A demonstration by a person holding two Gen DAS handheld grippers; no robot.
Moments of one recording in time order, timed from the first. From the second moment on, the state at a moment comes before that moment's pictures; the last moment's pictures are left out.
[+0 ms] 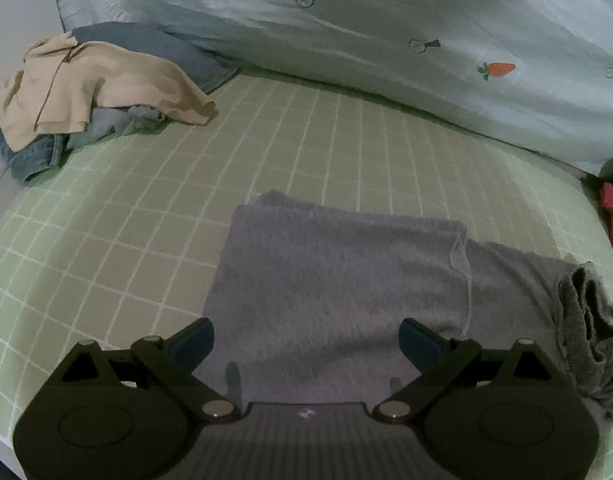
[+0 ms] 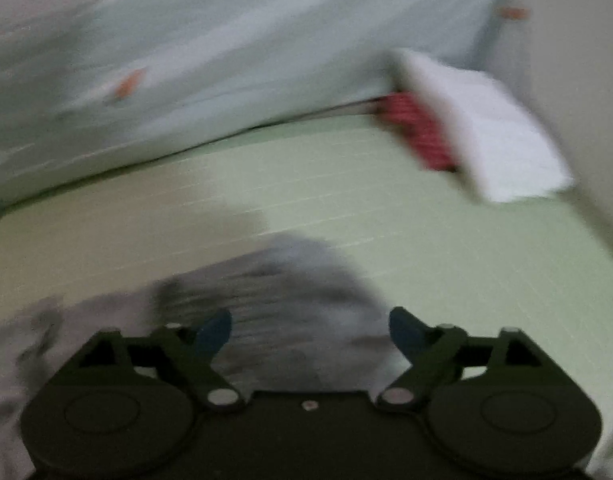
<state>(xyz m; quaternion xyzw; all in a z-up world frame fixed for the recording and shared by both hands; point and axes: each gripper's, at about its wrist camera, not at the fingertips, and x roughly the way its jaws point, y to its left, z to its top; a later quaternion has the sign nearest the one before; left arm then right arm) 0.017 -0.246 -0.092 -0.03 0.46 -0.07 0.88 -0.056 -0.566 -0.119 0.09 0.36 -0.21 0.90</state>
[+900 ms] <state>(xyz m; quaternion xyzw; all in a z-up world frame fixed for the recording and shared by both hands) 0.022 -0.209 -0.093 -0.04 0.46 -0.05 0.88 -0.049 -0.508 -0.088 0.04 0.35 -0.17 0.92</state>
